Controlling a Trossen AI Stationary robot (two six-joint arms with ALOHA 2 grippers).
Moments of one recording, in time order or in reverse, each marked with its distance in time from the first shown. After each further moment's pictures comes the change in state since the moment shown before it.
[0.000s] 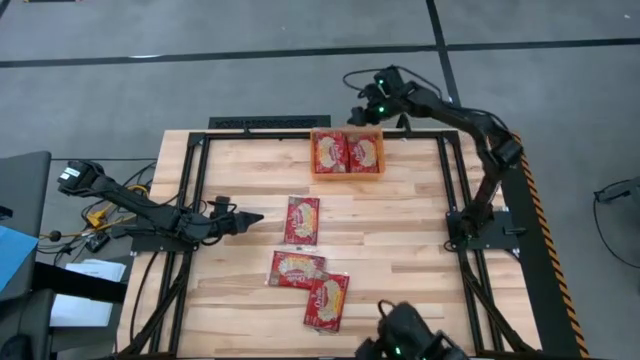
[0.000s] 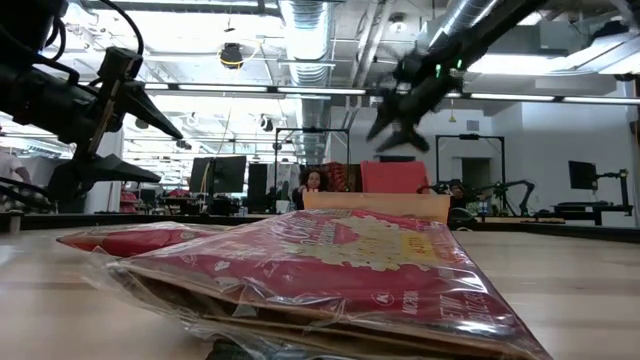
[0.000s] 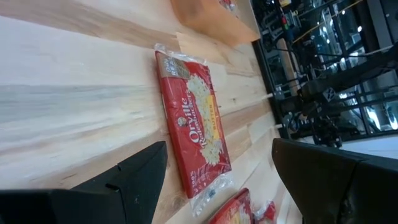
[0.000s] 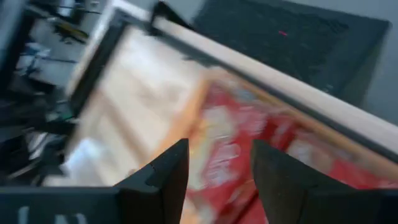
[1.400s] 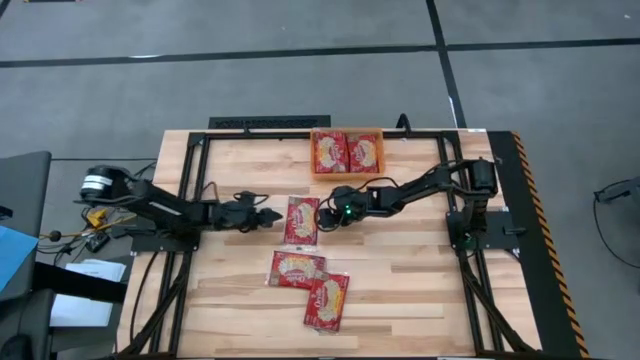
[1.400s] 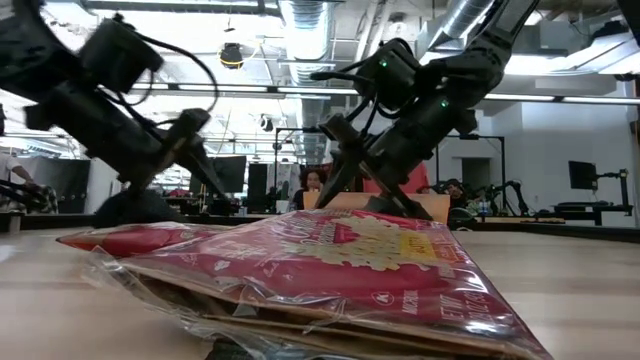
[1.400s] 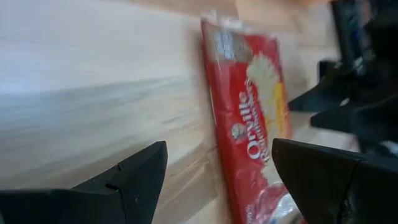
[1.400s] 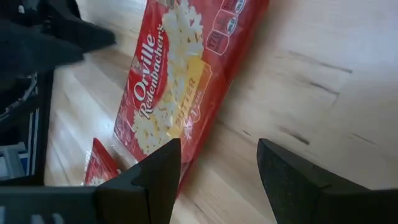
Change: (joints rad) left arm 0.342 0.632 0.155 0.261 0.396 0.062; right arm 0.758 0.126 -0.505 0.674 0.397 0.797
